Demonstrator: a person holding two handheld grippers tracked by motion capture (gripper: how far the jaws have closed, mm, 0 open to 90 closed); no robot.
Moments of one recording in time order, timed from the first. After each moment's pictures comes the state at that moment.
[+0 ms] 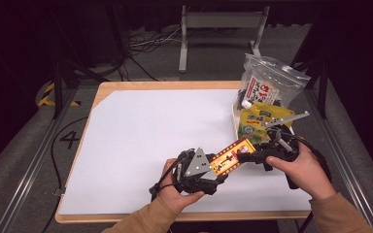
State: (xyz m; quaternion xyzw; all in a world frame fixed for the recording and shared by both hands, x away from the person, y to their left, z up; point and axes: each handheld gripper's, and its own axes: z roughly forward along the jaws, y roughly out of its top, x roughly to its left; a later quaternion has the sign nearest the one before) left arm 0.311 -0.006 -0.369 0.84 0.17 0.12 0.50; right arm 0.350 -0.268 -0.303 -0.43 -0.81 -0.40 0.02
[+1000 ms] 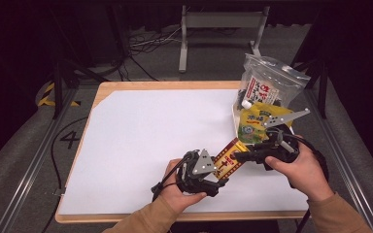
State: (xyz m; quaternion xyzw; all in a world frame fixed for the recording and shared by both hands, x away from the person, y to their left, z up) left arm 0.320 -0.013 -0.379 0.86 0.17 0.09 0.47; right arm 0.338 -0.256 -0.280 -0.35 -0.84 -0.42 0.02
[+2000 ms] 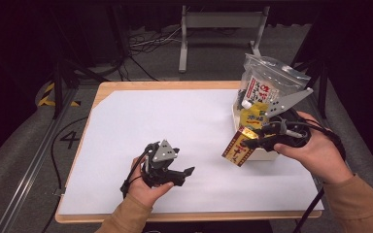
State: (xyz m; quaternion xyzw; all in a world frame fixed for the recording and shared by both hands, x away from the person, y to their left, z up) left arm 0.334 0.073 -0.375 0.84 0.27 0.12 0.45; right arm 0.352 -0.257 -0.232 -0.25 -0.91 -0.33 -0.08
